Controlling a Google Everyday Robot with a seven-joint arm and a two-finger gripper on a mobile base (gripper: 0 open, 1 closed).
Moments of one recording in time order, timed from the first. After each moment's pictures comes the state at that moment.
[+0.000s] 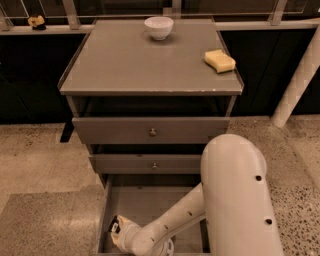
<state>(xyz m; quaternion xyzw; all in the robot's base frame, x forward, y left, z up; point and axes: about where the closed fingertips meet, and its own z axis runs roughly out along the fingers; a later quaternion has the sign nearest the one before) 0.440 0.157 0.332 -0.56 0.73 0.11 0.36</state>
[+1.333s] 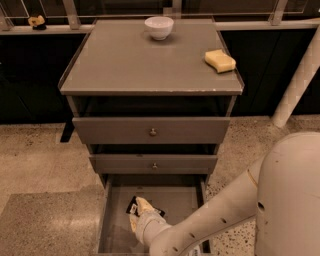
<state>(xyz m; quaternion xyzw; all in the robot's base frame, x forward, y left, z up) 0.457 0.070 0.462 -0.56 0.71 -0.02 0.44</state>
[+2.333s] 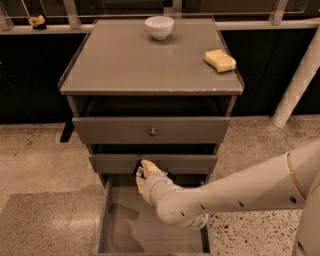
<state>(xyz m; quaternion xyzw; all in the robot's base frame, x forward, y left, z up) 0.545 0.043 0.566 -0.57 0.67 -0.08 0.47</state>
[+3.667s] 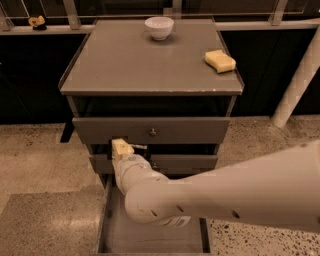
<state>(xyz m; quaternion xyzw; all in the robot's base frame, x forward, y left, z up) 0.521 0.105 0.706 -0.66 0.54 -0.18 0.49</state>
